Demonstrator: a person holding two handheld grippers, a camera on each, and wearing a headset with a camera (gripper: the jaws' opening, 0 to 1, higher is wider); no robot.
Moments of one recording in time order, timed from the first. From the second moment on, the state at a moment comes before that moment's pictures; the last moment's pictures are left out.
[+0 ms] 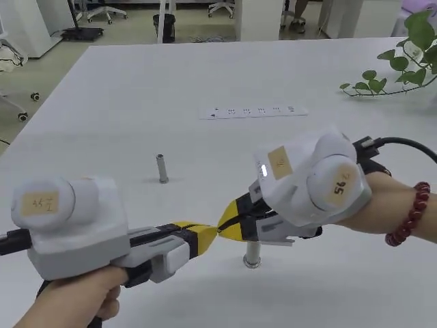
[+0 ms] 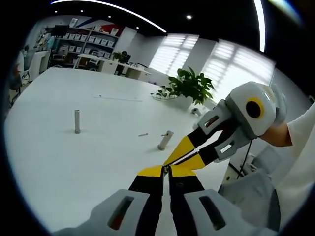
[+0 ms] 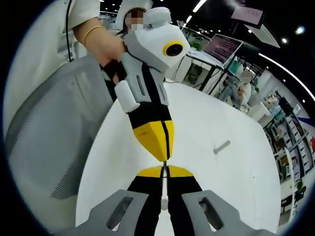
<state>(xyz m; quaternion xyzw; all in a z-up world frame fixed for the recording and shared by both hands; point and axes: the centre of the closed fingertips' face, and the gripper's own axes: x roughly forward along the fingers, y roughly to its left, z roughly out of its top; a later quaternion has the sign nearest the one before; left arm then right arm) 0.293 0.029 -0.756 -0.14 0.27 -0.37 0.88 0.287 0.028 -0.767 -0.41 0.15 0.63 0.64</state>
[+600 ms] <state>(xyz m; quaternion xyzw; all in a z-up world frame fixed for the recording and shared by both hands) 0.299 0.033 -0.755 -0.13 0.27 -0.37 0.88 0.292 0.032 -0.767 -0.39 0.14 0.63 0.66</state>
